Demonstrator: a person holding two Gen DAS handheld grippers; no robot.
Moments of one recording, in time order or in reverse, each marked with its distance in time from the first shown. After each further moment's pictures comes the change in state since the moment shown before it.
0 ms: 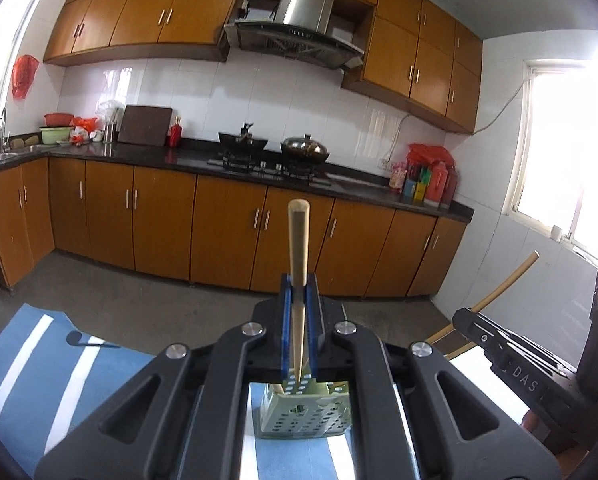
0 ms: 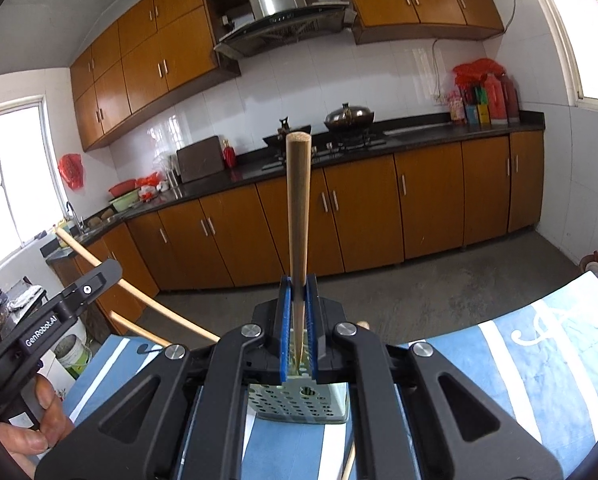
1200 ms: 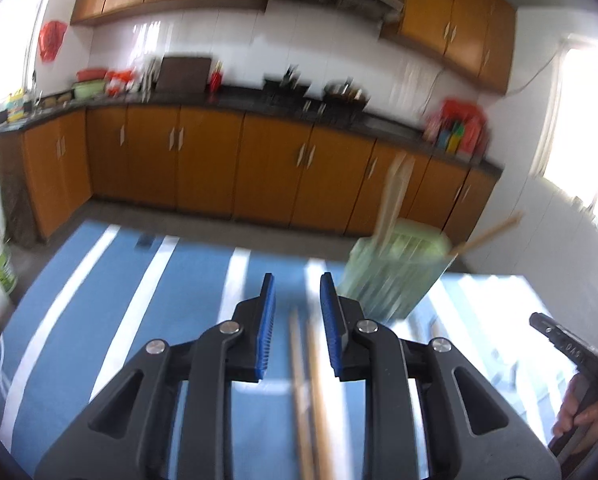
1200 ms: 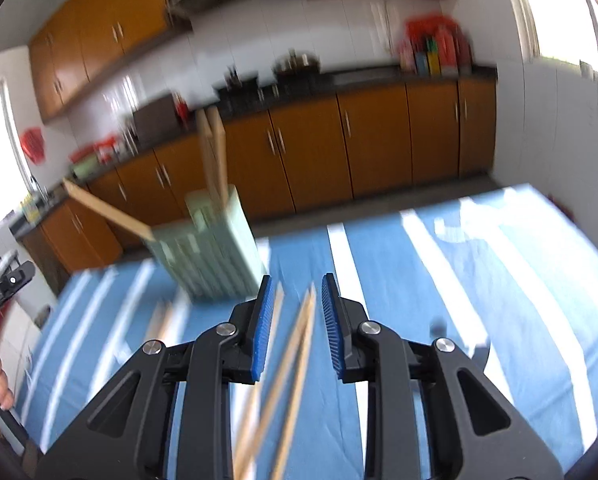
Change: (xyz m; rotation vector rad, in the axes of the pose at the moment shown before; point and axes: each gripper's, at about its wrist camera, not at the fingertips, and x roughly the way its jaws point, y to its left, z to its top) left arm -0.081 0.086 -0.097 -0.033 0.217 0.134; right arm -0.051 -0.064 -0.110 0.064 0.244 -0.172
